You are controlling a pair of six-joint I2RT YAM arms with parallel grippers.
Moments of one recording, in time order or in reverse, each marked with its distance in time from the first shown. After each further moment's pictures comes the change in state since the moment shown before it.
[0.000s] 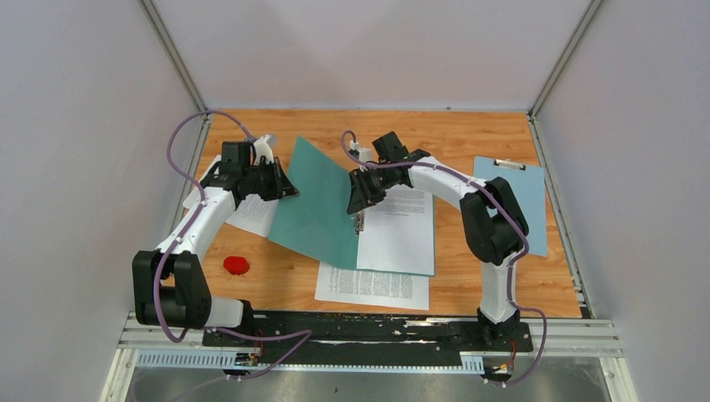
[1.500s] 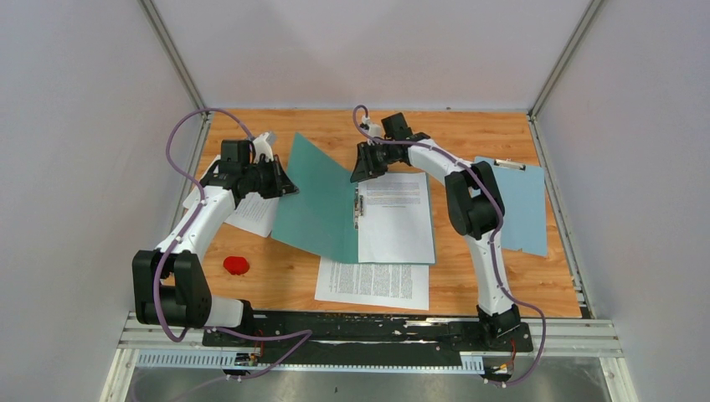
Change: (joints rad) left arm 0.001 0.004 0.012 0.010 -0.003 0.004; right arm -0.128 0.297 0.330 0.073 0.008 0.061
